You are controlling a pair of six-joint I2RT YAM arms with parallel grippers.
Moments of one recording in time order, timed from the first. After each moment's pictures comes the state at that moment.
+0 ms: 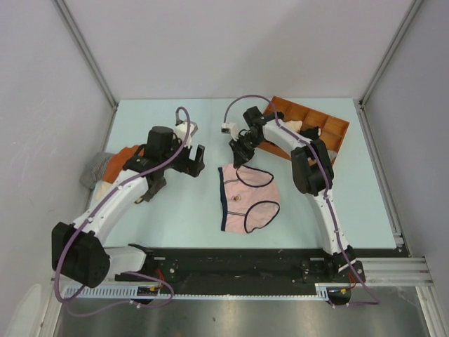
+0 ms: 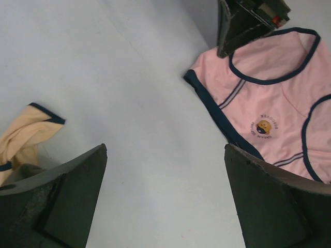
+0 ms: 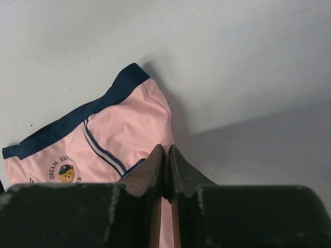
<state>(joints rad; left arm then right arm) -0.37 1.23 1.00 -0.43 0.14 0.05 0.48 2.43 2.05 -0.87 -0.71 -0.49</state>
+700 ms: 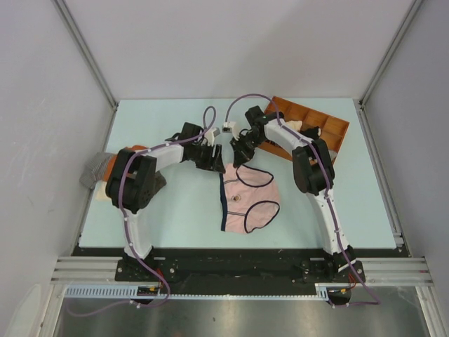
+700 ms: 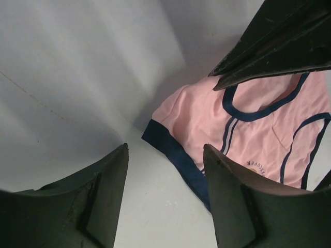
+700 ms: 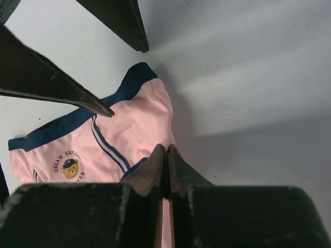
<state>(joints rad) -0.34 1.97 1.25 -0.28 0.53 -0.12 0.46 2.43 2.06 -0.89 -0.78 -0.55</state>
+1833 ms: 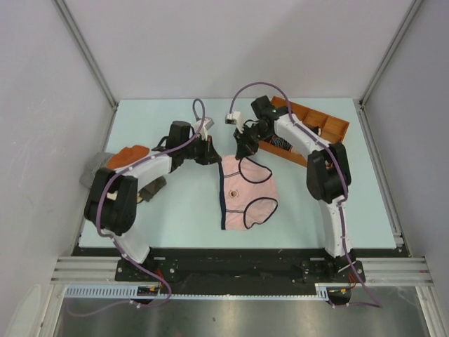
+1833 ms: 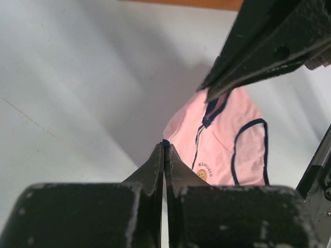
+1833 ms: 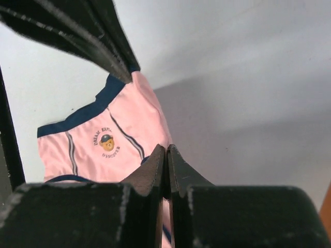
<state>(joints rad) -0.35 1.72 1.07 -0.02 0.58 -0.18 0.46 2.23 1.96 -0.88 -0.77 -0.59</state>
